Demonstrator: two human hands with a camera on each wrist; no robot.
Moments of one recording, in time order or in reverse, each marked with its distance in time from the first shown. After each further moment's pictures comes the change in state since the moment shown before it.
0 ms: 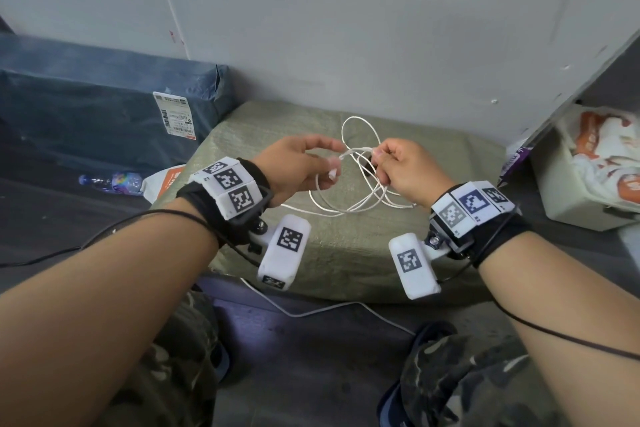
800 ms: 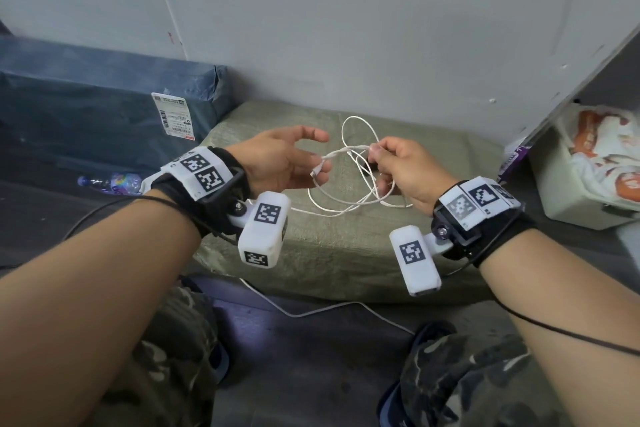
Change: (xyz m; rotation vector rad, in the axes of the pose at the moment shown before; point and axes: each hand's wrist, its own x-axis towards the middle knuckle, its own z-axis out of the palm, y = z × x) left_hand -0.005 0.014 -0.018 -0.174 -0.133 -0.109; right_hand -0.002 -0.002 0.002 0.335 -0.052 0.140
